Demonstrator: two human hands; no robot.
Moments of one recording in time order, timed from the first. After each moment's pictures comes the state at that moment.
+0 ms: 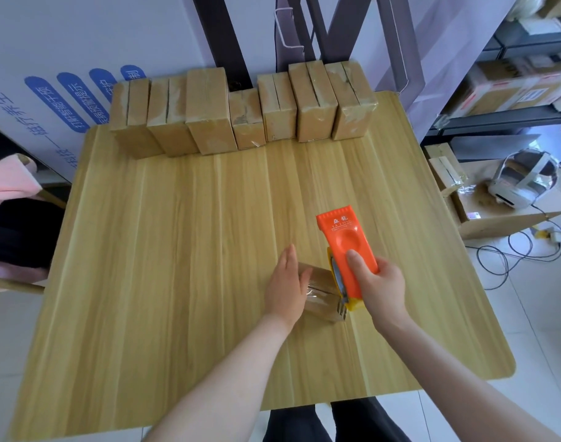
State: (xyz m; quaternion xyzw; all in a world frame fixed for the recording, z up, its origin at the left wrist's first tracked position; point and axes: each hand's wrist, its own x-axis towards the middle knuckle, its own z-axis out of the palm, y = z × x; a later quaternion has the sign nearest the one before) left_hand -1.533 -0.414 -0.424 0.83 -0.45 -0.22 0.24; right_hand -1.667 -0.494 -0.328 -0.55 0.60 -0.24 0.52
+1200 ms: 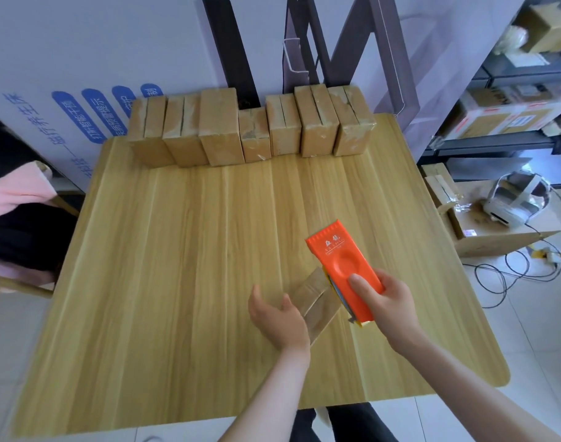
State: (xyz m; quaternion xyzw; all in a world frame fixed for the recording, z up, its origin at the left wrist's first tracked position) left_hand -1.581 -0.389 -0.394 0.84 0.03 -0.15 0.53; right_hand -1.692 -0.470 -0.288 -0.58 0.51 -0.22 0.60
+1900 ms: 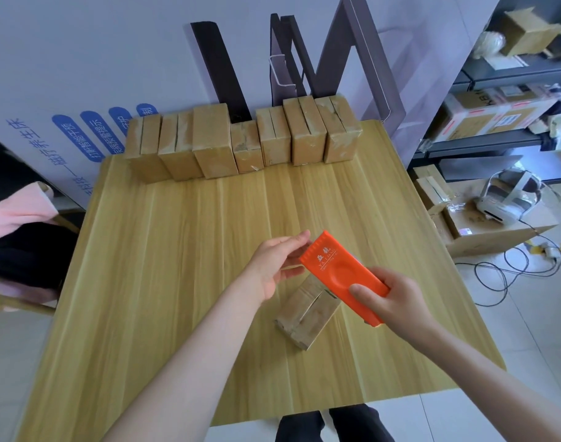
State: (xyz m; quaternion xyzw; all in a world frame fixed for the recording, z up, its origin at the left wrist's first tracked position) left_hand -1.506 -0.435 -0.268 0.62 -0.14 -0.59 0.49; right_hand -1.722 -0.488 -0.280 -0.71 0.45 -0.18 0.51
